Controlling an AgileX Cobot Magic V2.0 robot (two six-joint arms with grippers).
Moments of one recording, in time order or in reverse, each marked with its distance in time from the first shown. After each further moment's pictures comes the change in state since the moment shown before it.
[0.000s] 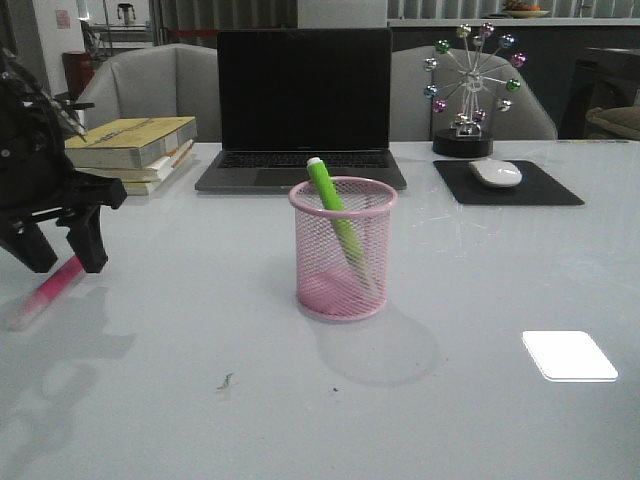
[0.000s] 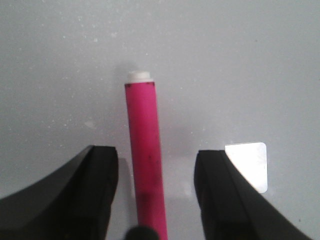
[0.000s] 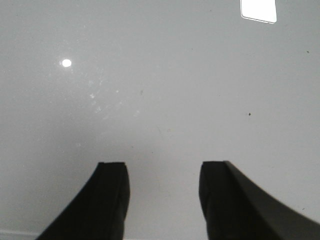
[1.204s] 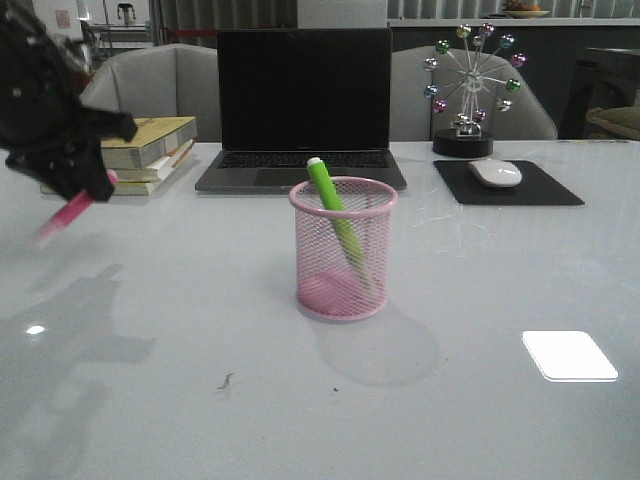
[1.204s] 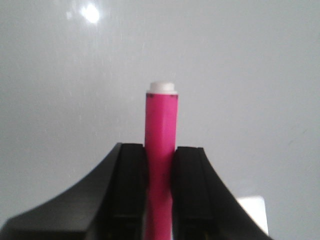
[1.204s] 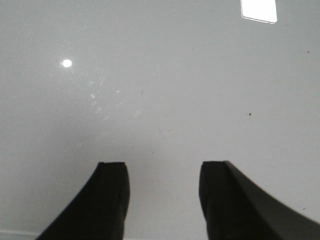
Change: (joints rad) left arm -0.007 -0.092 -0.117 -0.028 -0.047 0.000; right arm 0.000 -0.002 0.000 0.002 0.002 0.000
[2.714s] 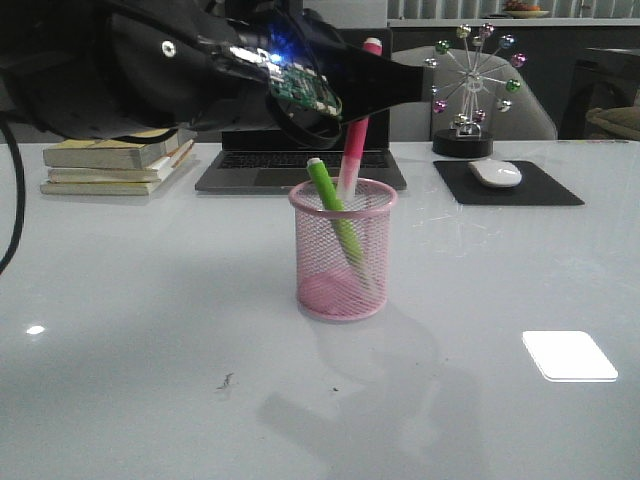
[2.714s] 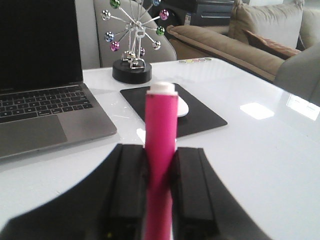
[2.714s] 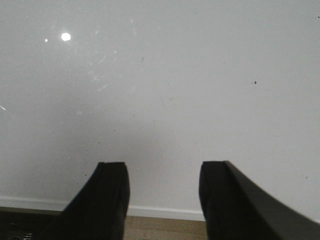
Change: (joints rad) left arm -0.661 -0.041 0.419 -0.129 -1.302 -0.007; right arm 0.000 0.000 0.000 0.000 0.100 0.000
